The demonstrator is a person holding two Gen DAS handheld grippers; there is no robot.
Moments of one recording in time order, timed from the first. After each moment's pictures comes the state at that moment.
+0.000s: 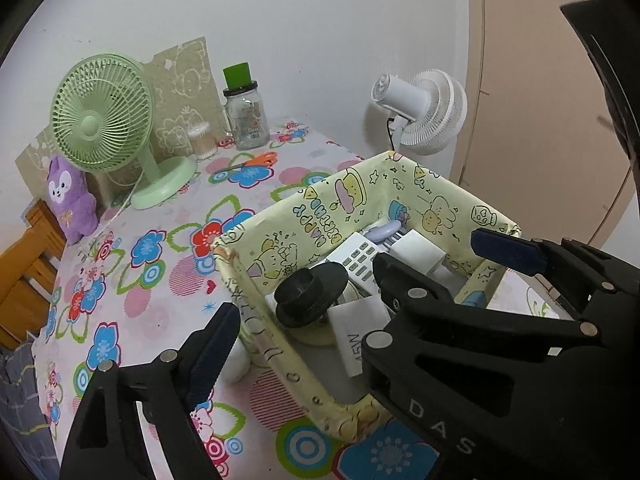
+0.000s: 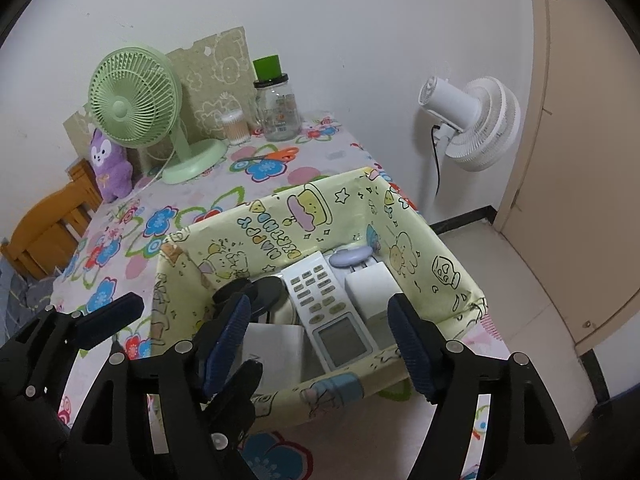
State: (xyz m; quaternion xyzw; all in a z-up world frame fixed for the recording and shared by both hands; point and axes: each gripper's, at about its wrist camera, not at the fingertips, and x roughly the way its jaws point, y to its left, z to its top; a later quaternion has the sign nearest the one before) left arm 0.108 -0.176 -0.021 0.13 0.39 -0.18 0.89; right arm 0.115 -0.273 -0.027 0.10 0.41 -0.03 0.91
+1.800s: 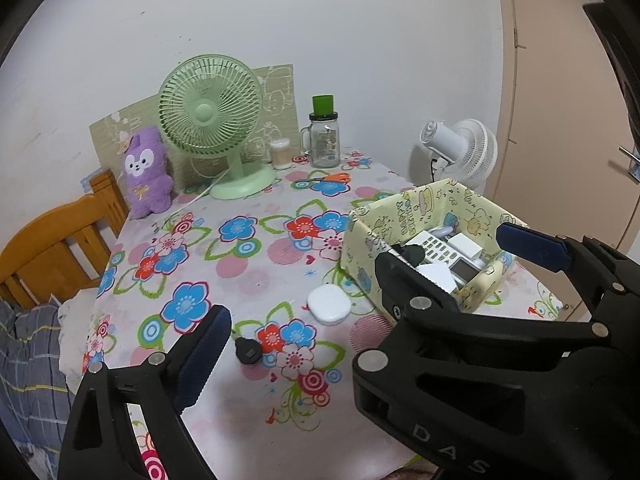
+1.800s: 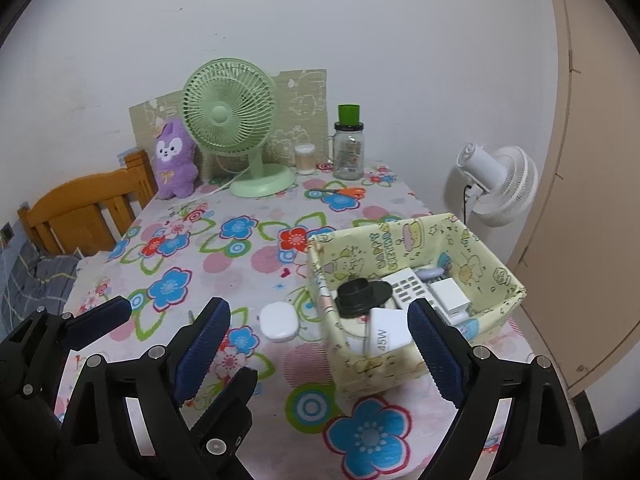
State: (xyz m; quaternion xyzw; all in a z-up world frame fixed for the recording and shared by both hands) left arm 0.041 -0.053 0.005 0.07 0.34 -0.13 0.93; right arm 0.052 -0.152 0.021 0.03 0.33 0.00 0.94
